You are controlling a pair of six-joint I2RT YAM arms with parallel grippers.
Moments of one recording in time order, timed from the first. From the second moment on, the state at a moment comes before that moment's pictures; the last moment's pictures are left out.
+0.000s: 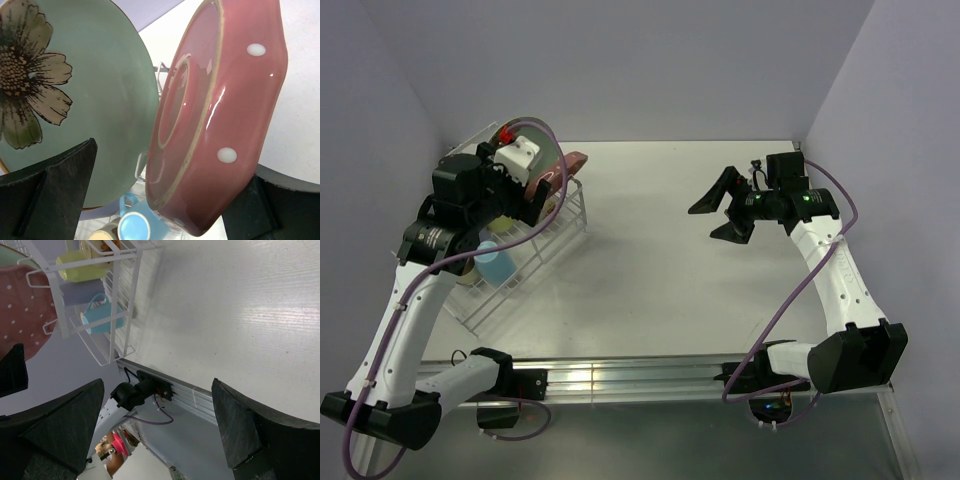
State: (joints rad) left arm -0.29 1.05 1.35 -0.66 0.09 0.33; right arm 0.10 1.25 1.28 -0.90 -0.62 0.76
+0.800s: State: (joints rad) left arm -0.29 1.04 1.31 -0.66 0.14 0.28; right arm 0.10 1.25 1.28 -0.90 -0.62 0.77
